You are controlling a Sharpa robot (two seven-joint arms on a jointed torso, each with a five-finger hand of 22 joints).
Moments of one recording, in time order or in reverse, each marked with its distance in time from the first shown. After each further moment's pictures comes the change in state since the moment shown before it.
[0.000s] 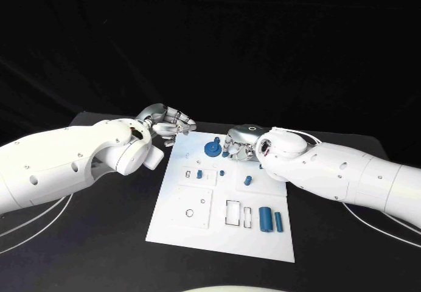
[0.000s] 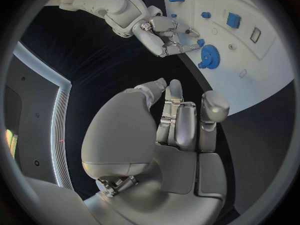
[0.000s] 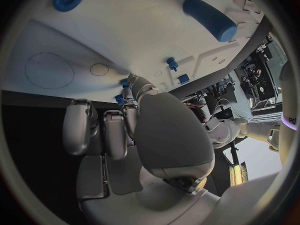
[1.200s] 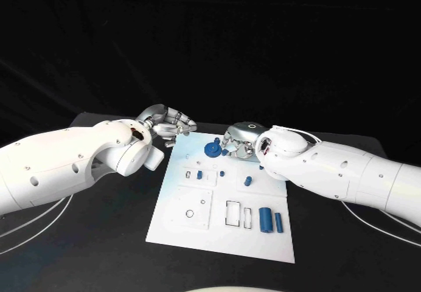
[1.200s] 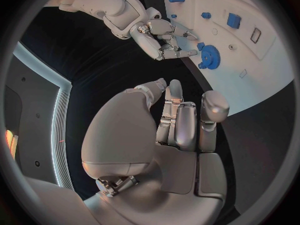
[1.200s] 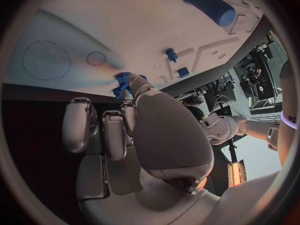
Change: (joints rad) left arm 0.000 0.003 0.000 0.002 -0.005 0.001 0.002; left_hand 0.000 0.000 0.000 0.000 0.000 0.000 0.000 0.000 0.003 0.000 0.000 0.004 0.006 0.000 0.000 0.000 0.001 0.000 0.000 0.000 0.000 0.001; right arm 0.009 0.000 0.002 0.004 0.011 -0.025 0.006; right_hand 0.034 0.014 -0.043 0.018 0.000 -0.083 0.018 -0.008 -0.001 -0.014 0.014 -0.015 -0.009 0.000 0.007 0.000 0.000 0.000 -0.009 0.009 -0.020 0.000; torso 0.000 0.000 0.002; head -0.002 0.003
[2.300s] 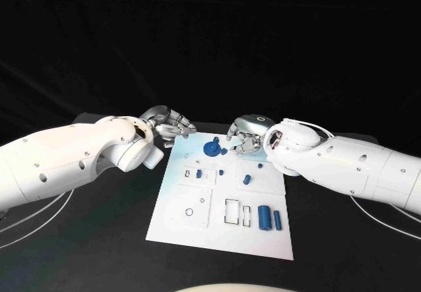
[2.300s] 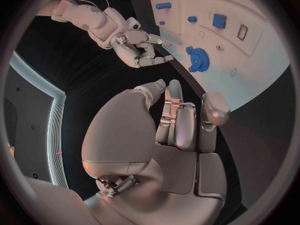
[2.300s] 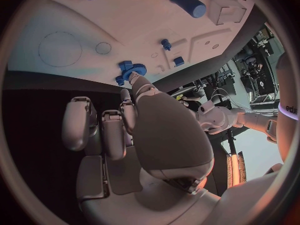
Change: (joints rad) left arm 0.000 0.026 0.000 -0.046 -0.080 0.065 -0.087; left_hand -0.008 0.000 0.003 0.003 0.000 -0.003 -0.004 0.000 0.011 0.004 -0.004 0.006 0.019 0.004 -0.004 0.020 0.016 -0.003 0.011 0.000 0.023 0.027; right arm 0.027 -0.069 0.005 0.077 0.053 -0.015 0.004; right_hand 0.001 0.001 -0.054 0.029 0.019 -0.015 0.008 0.029 0.018 -0.021 0.011 -0.020 -0.029 0.000 0.007 -0.012 0.000 0.000 -0.011 0.004 -0.016 -0.001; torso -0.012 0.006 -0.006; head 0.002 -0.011
